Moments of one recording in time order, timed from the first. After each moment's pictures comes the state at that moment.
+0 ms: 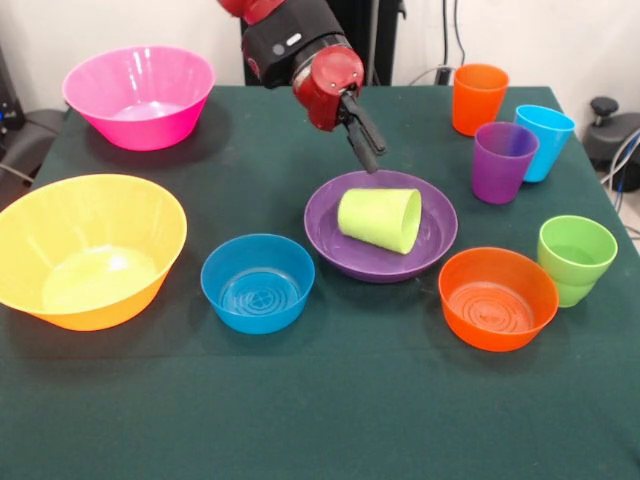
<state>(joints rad) 0.15 0.08 -0.86 1.51 -0.59 -1.52 1.20</state>
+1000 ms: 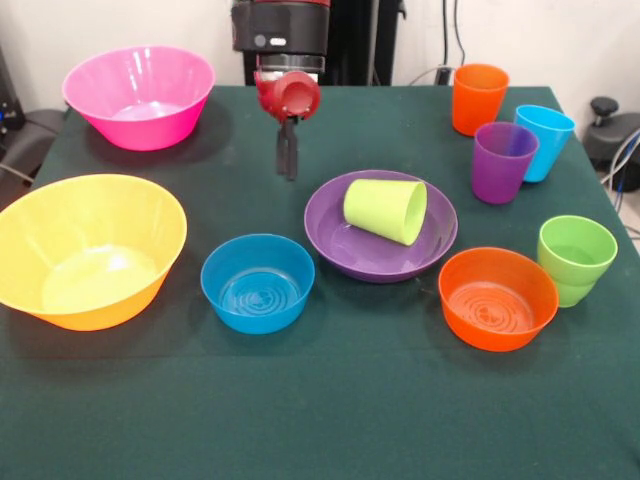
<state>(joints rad) 0.32 0.05 -0.89 1.49 -0.92 -0.73 1.45</state>
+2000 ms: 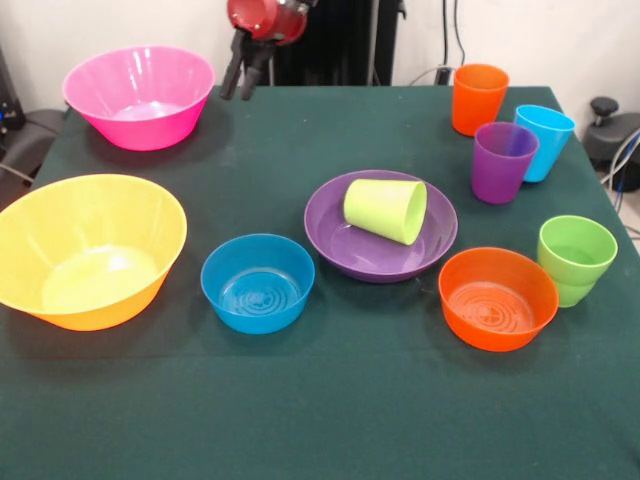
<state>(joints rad) 0.56 0.05 -0.95 1.44 -1.55 -0.39 2.87</state>
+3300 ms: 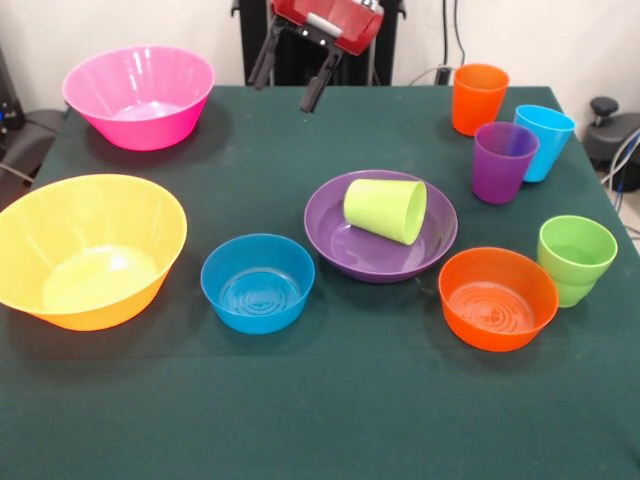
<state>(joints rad) 0.66 0.18 -1.13 1.33 -1.51 -0.41 4.06</state>
